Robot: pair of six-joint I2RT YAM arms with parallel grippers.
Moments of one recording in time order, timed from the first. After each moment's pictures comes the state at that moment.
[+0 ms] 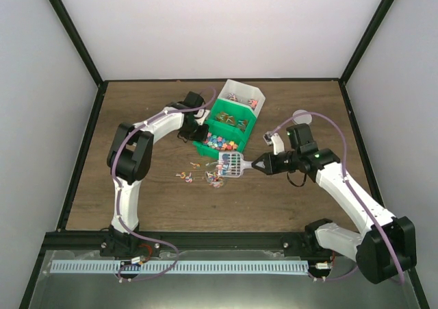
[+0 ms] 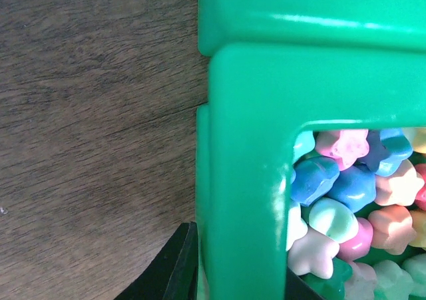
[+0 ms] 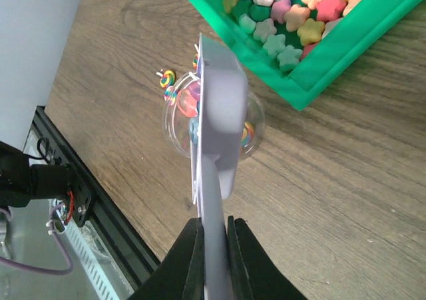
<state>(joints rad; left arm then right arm) -0.44 2.11 1.58 -0.73 0.20 -0.13 0.36 1.09 0.79 -0.62 -0.66 0.22</state>
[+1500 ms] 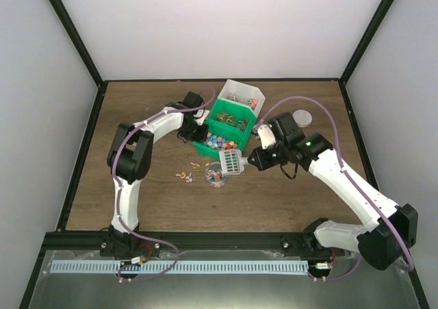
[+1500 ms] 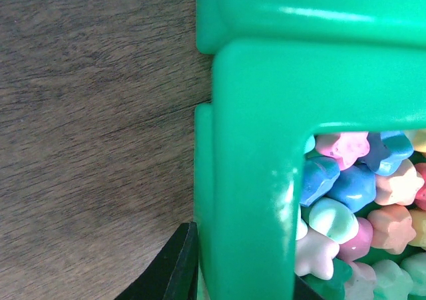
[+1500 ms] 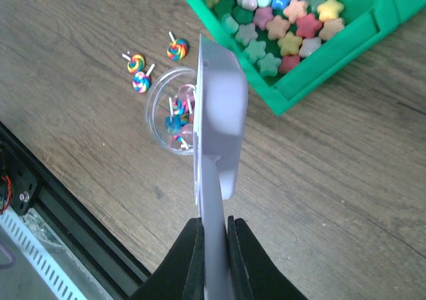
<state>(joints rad) -0.43 2.12 1.58 -0.73 0.22 -0.13 0.56 1.19 1.08 -0.88 -0.35 0.17</state>
